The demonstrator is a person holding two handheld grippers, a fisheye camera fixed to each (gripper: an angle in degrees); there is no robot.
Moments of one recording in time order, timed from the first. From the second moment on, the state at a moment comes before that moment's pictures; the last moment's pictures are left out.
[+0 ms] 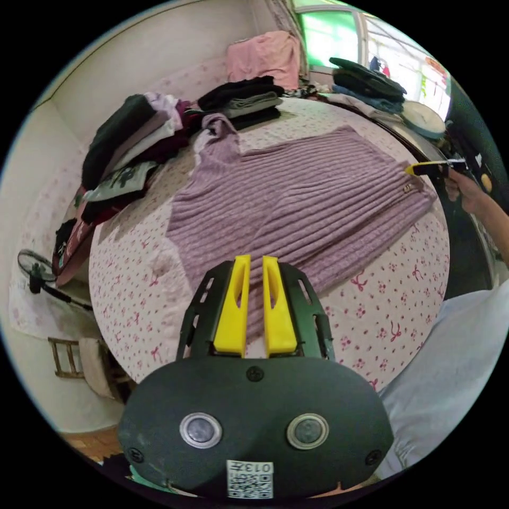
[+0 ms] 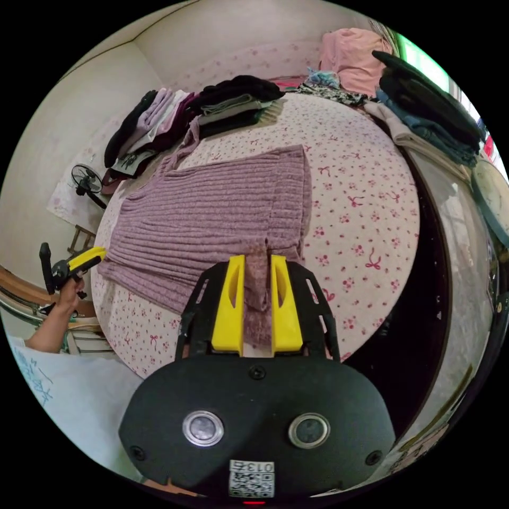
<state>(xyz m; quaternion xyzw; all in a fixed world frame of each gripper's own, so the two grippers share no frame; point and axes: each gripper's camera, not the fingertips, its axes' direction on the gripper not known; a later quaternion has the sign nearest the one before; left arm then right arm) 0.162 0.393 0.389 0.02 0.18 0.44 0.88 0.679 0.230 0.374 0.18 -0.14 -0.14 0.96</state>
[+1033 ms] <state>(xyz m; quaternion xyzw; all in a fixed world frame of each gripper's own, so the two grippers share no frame) 0.201 0.337 0.392 -0.09 0.23 0.43 0.87 0.620 0.240 0.384 0.10 0.10 -0.24 0.96</state>
